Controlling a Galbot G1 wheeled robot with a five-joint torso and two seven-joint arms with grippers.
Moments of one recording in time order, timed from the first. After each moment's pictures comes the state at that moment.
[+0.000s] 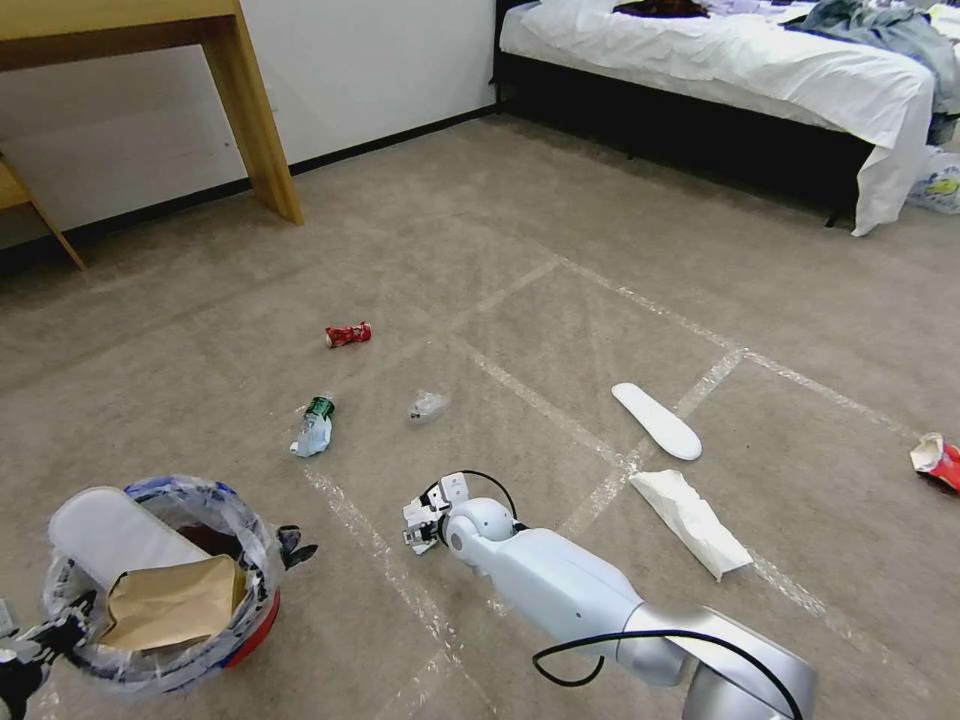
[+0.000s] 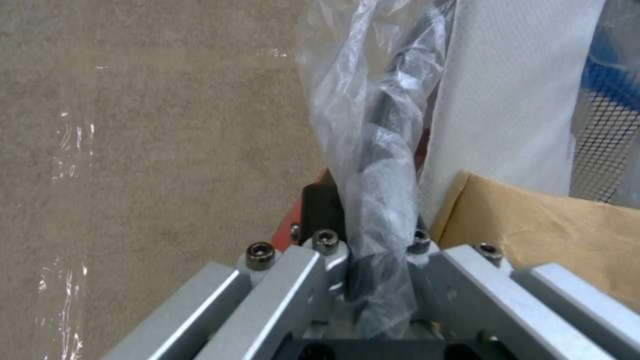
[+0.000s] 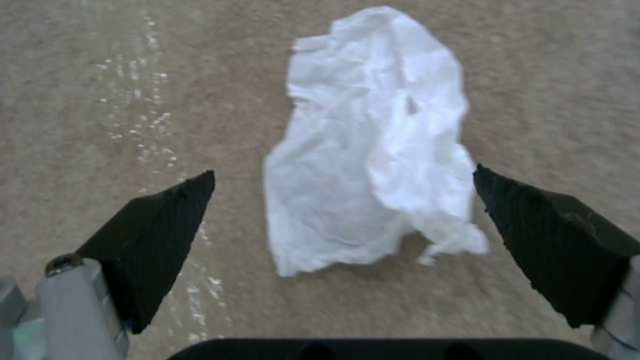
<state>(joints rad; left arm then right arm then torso) 1.76 -1.38 -1.30 -2.14 -0.88 0.71 -0.04 -0.51 1.53 -0.54 0.91 0.93 -0.52 0.29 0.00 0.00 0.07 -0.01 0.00</state>
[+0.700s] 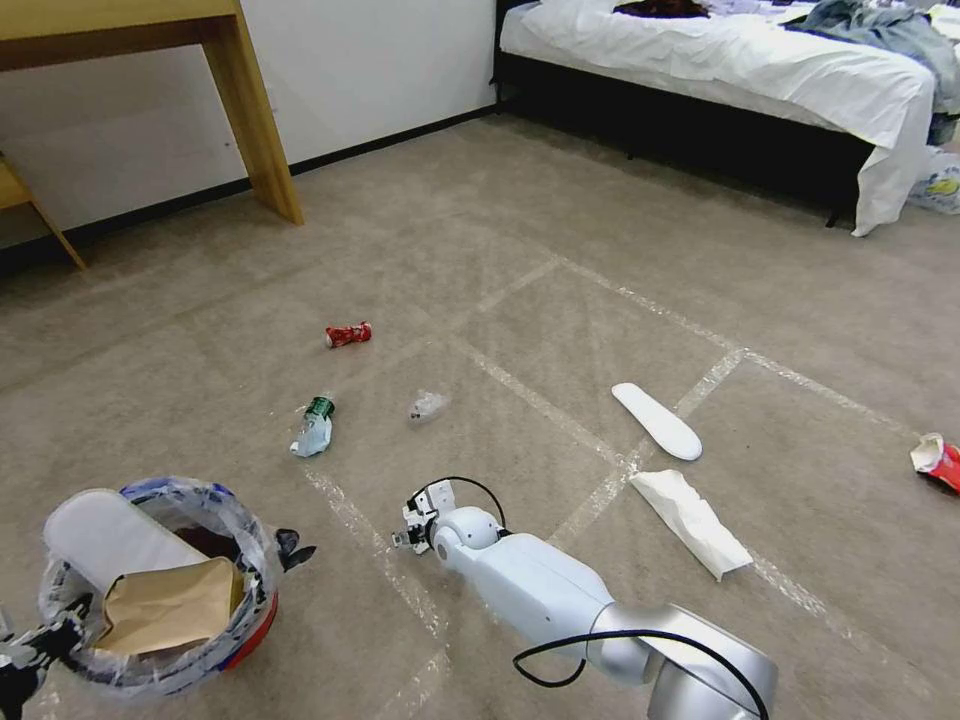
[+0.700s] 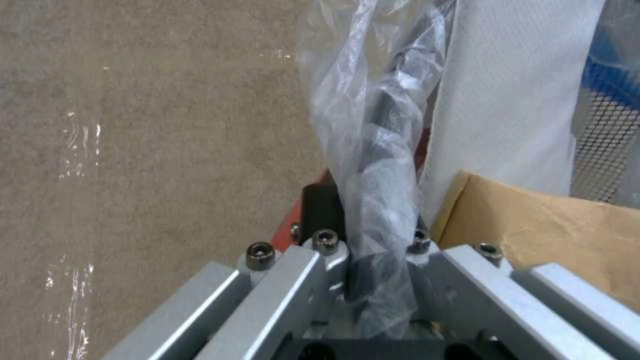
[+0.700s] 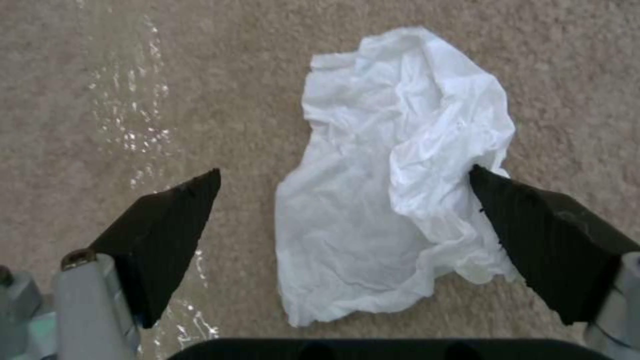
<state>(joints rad) 1.77 -1.38 -1.31 -2.15 -0.88 0.70 -0.04 -0.50 1.60 -0.54 0.78 0.82 -0.43 0.22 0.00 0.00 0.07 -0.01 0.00</state>
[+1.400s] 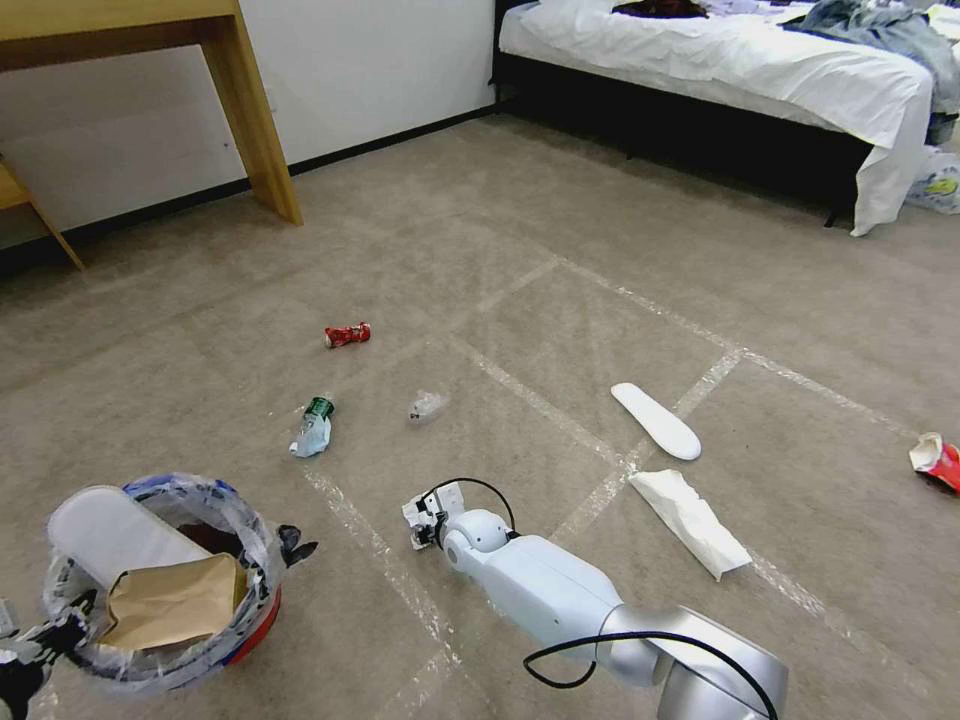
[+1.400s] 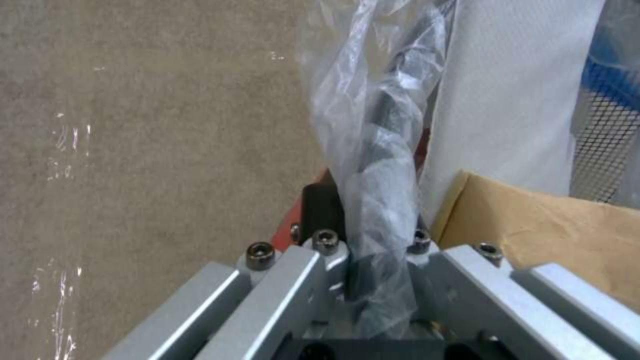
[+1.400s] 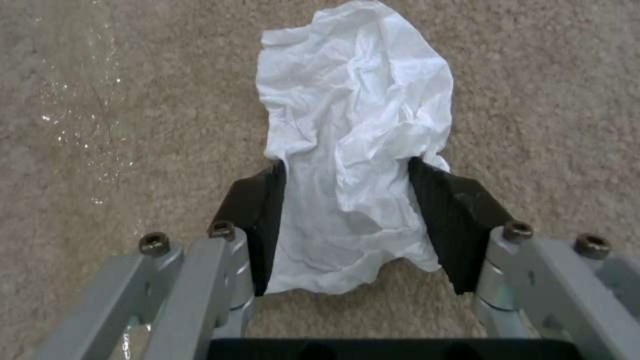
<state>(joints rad) 1.76 -1.39 -1.30 -2.15 -0.88 0.70 -0.04 -0.51 1.57 -0.55 0.78 0.80 -0.42 0.21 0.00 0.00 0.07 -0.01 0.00</state>
